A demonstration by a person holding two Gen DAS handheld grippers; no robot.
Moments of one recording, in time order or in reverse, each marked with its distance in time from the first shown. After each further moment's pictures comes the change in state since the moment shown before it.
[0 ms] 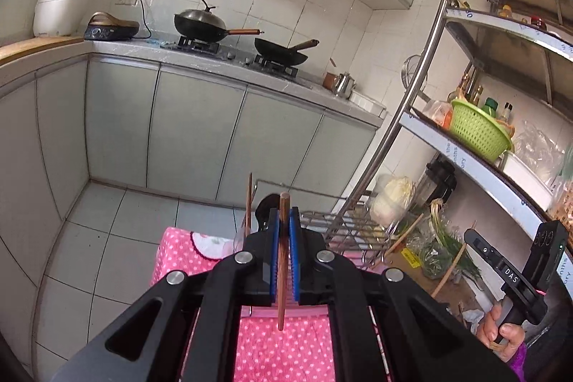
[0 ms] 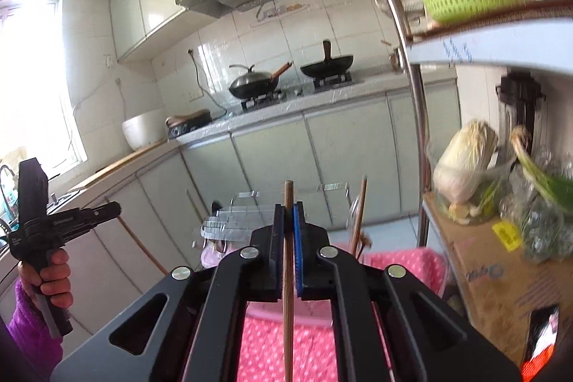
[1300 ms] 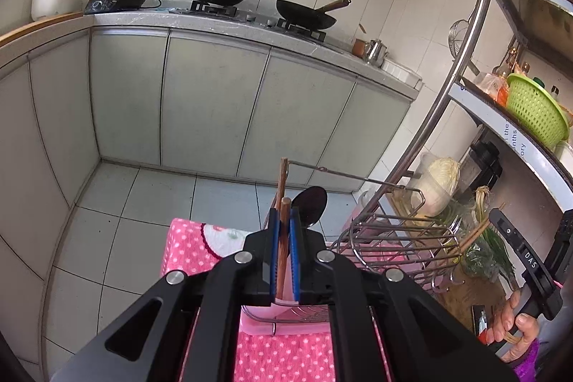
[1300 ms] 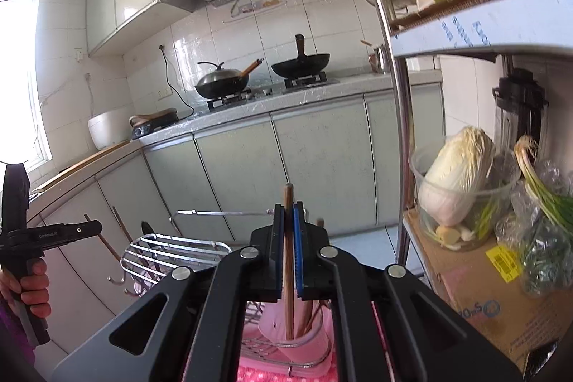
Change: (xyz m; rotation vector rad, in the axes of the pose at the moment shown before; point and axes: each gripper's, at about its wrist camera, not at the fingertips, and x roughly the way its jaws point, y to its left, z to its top) left arm 0.117 0.024 -0.006 -0.010 0.156 0.104; right arm 0.093 -0.042 -0.009 -0.007 0.045 -0.107
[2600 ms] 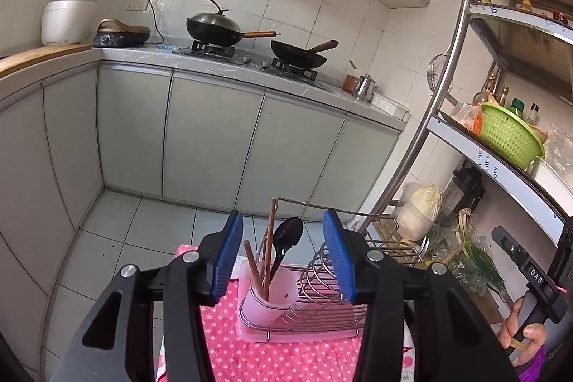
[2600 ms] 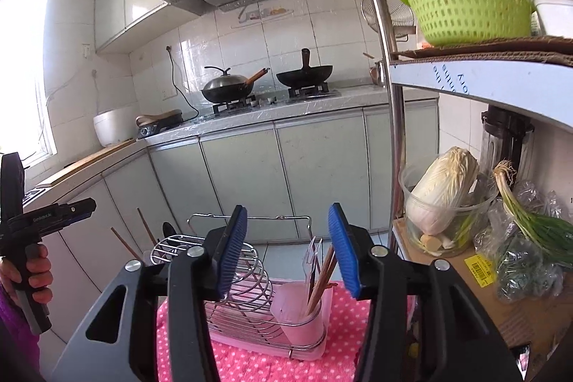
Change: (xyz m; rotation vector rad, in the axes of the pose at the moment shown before) left arm -0.079 -0.015 0.006 0.025 -0.164 -0.011; right arm -0.070 0.025 0.021 -0.056 -0.043 -0.007
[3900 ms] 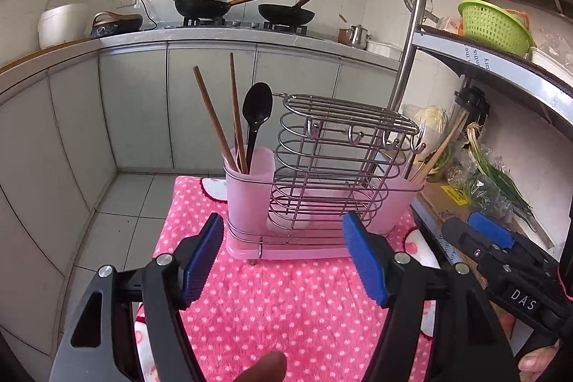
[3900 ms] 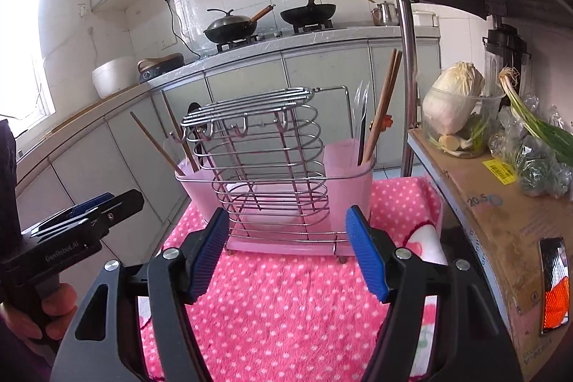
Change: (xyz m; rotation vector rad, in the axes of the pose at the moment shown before) left arm -0.003 -0.052 -0.142 0.128 0.103 0.077; right arm -0.008 0.061 -0.126 0.022 0.206 -0.026
